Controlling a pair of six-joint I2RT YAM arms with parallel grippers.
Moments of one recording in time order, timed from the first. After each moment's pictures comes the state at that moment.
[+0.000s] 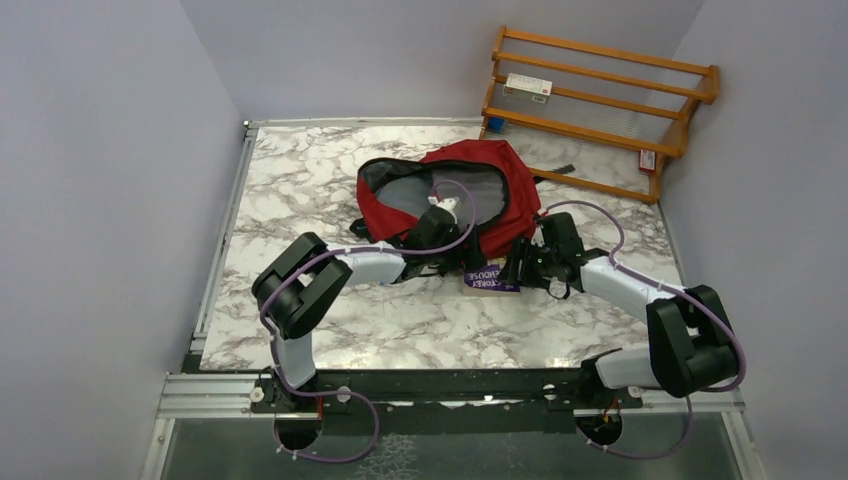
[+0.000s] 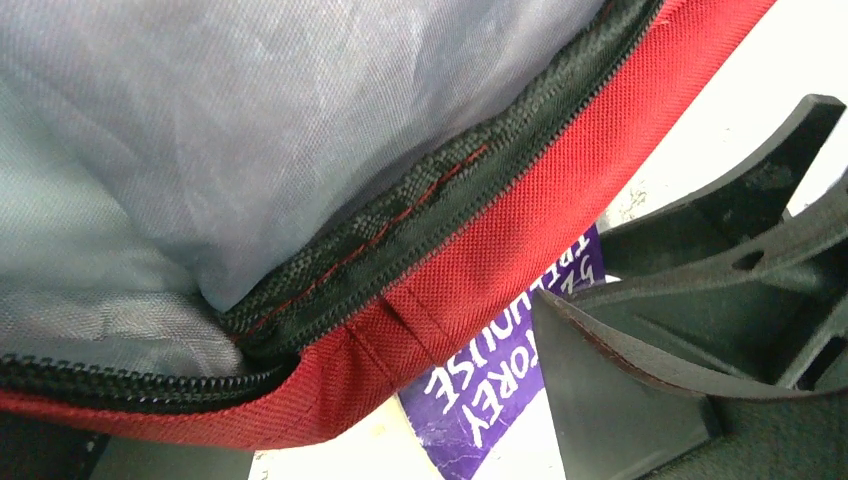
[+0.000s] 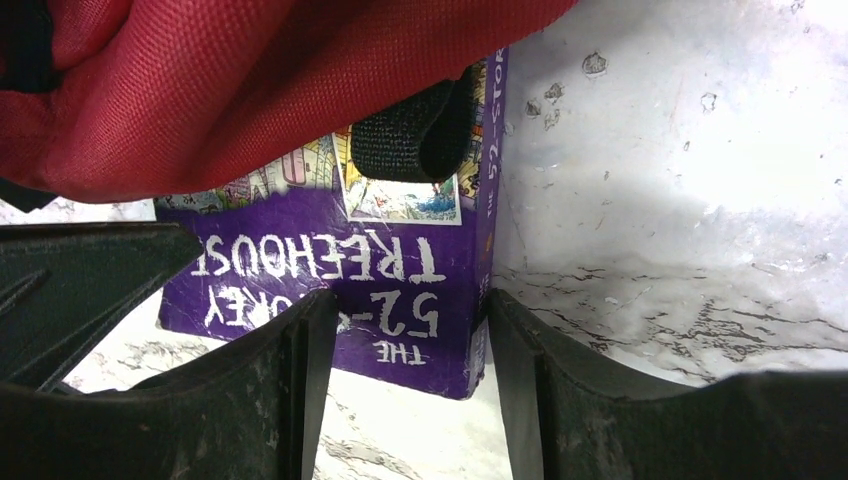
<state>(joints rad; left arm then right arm) -0.79 1.84 1.00 0.18 0.11 -0.69 0.33 1.36 0.60 -0.20 -0.23 0.49</state>
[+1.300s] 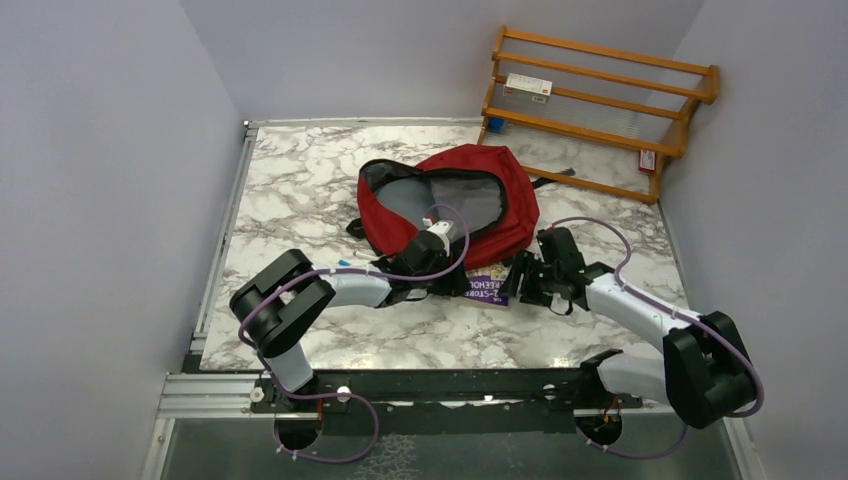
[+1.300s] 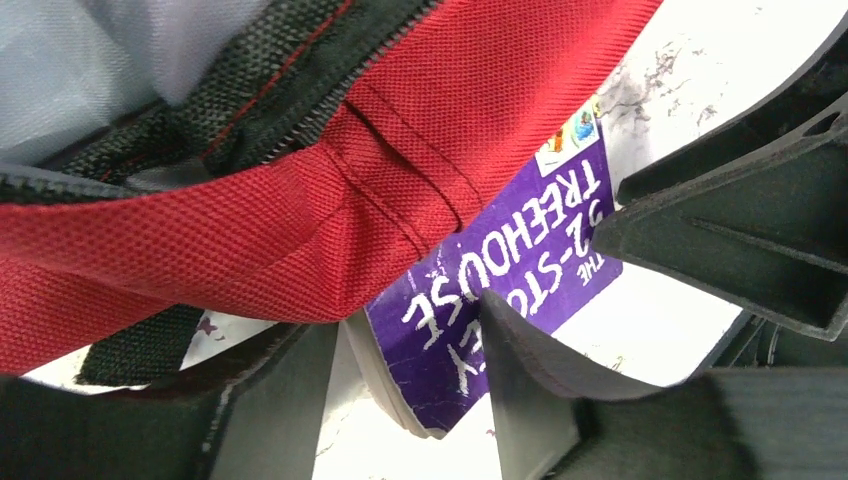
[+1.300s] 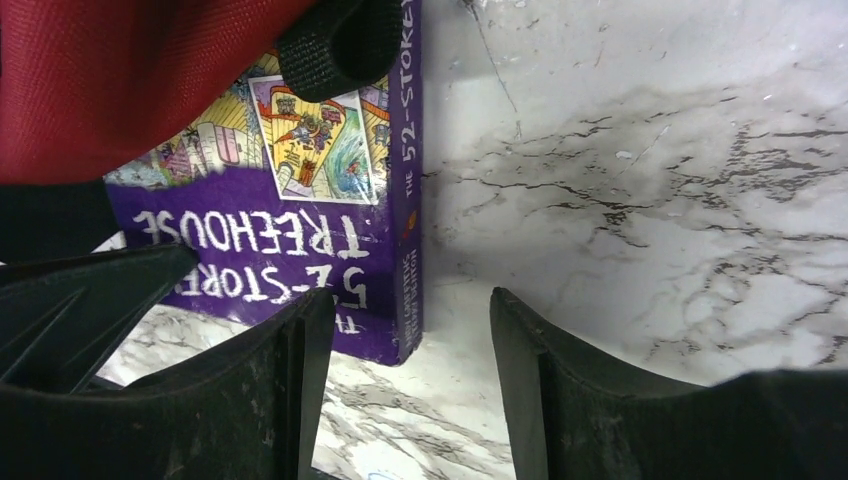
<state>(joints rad) -0.86 1.69 0.74 0.29 0.13 -0.65 0.40 1.20 0.52 -0.31 -0.17 0.65</state>
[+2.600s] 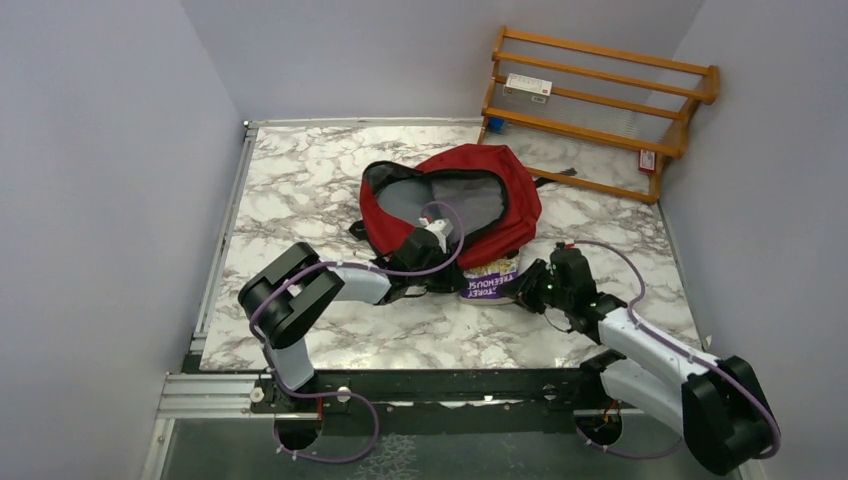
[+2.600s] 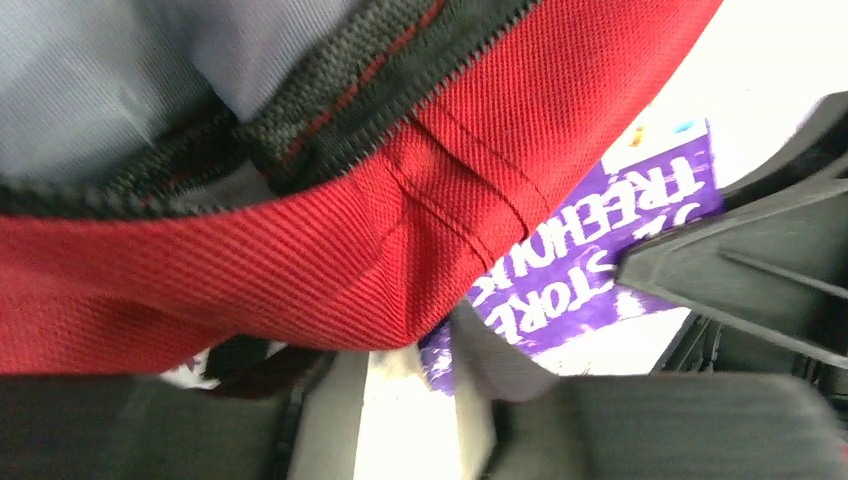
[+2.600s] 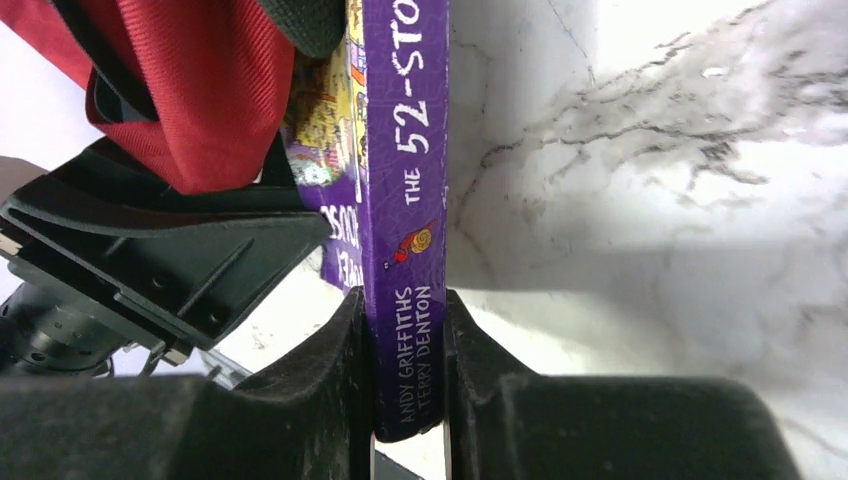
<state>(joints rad) -0.80 1.76 0.72 0.42 0.23 -0.73 0.41 1.01 0.26 0.06 -0.21 1.05</state>
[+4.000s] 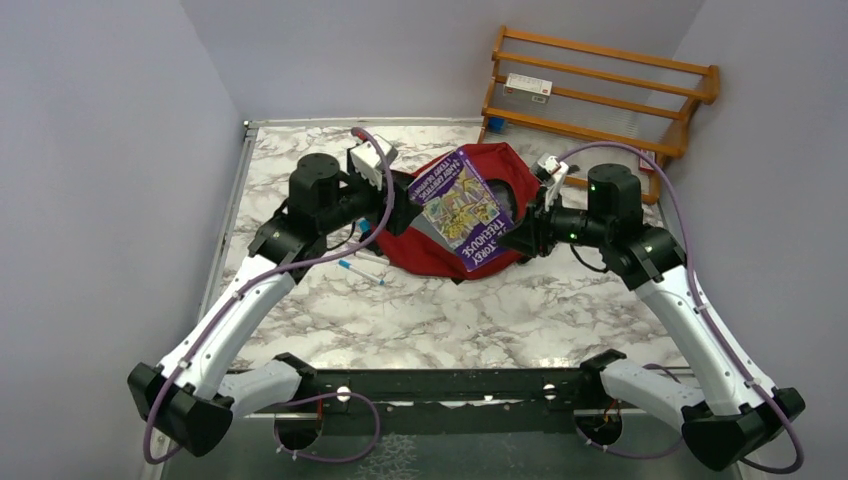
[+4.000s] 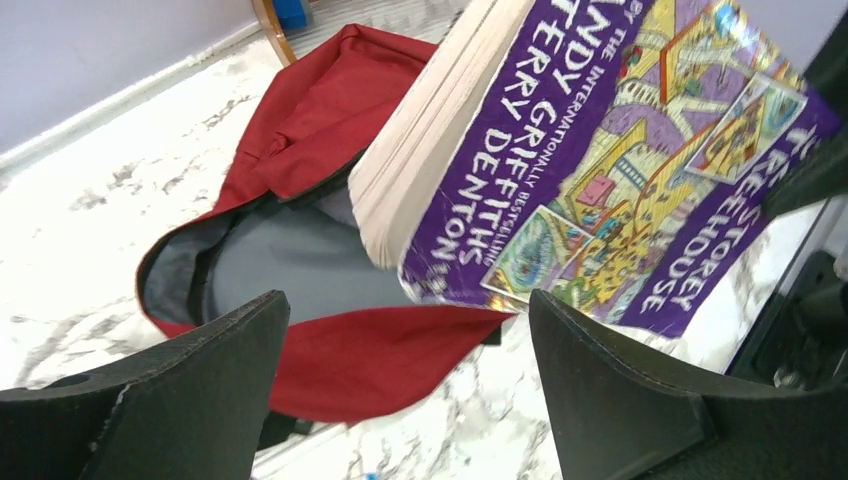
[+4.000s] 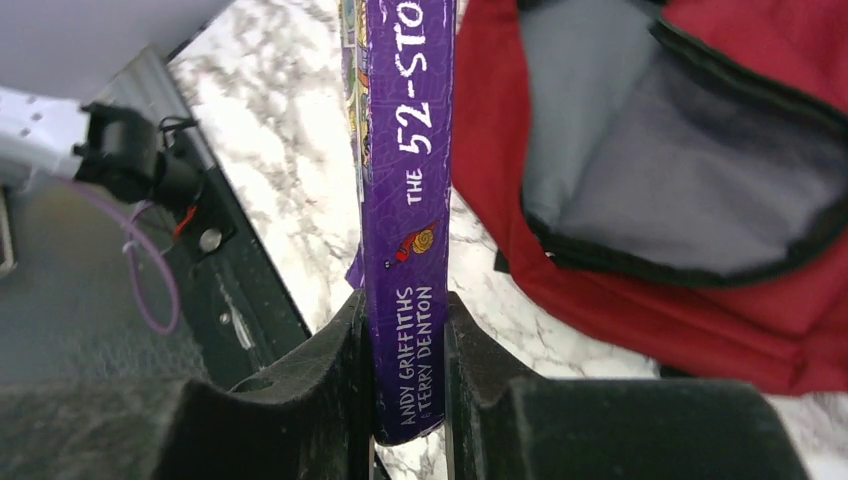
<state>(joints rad) -0.51 1.12 1.12 -0.26 0.32 -0.05 0.40 0.99 1.10 -0.60 -0.58 0.03</state>
